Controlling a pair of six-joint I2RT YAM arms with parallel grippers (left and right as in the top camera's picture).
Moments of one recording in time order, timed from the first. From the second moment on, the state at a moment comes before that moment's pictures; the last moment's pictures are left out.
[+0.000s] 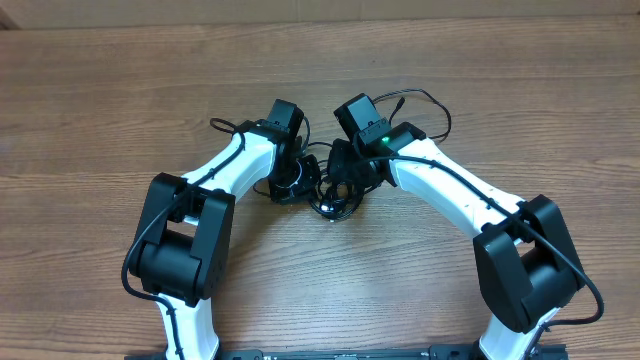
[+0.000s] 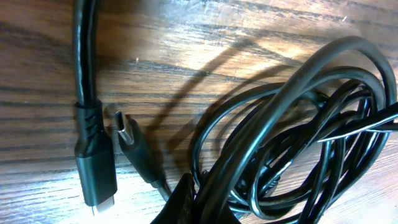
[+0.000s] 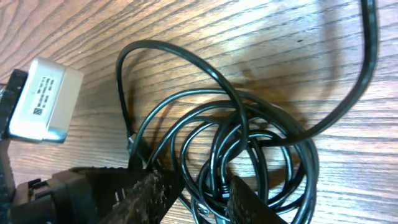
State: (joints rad) left arm -0.36 2.02 1.30 -0.74 0.41 -0.59; right arm 0.56 1.89 1.35 -0.64 -0.15 0.79
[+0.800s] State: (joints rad) left arm -0.36 2.02 1.29 -0.74 0.41 -0.57; right arm 0.62 2.03 1.33 -0.59 -0.06 0.84
